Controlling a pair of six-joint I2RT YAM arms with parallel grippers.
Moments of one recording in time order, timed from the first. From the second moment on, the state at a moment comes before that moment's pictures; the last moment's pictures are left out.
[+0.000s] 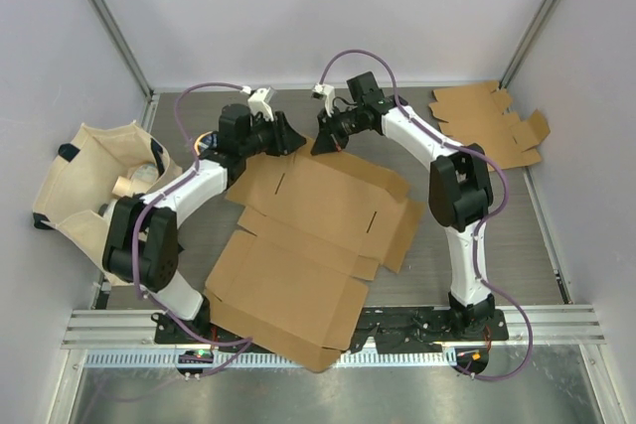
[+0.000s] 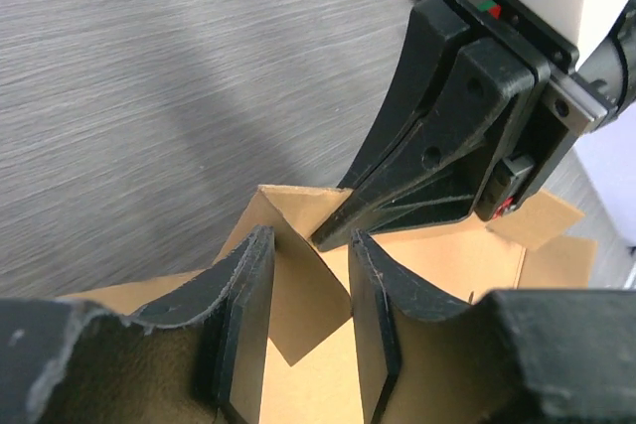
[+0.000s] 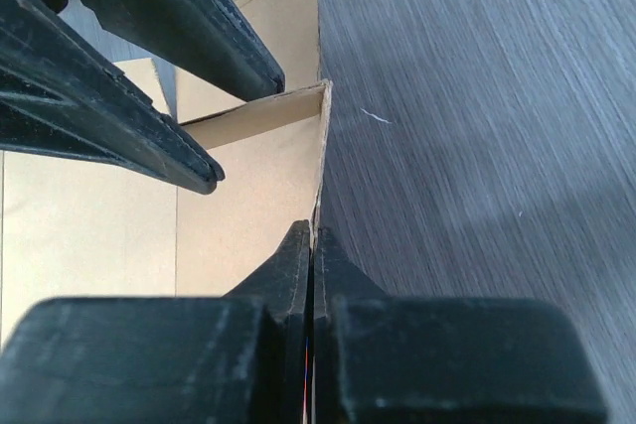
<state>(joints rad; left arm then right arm) -0.34 1.59 1.07 0.17 0.43 -0.38 0.45 2.16 1.86 -0.56 -0.87 -0.28</state>
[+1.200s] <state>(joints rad) -0.43 1.66 0.84 0.68 0.36 -0.88 0.45 2.04 1.73 -0.39 -0.72 -0.11</state>
